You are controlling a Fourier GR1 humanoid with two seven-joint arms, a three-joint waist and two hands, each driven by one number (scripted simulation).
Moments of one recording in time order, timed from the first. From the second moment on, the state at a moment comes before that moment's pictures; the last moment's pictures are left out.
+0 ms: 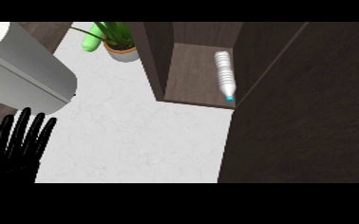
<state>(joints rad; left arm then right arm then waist) 0.32 0.63 -0.23 -1.88 0.90 -0.07 -0.51 0.76 -0.43 0.65 -2.49 0.02 0.41 -0.11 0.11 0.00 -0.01</state>
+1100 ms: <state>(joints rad) 0.33 0.73 -0.15 -1.88 0.96 -0.22 -0.48 0.47 -0.50 0.60 -2.49 -0.01 0.51 0.00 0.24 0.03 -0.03</state>
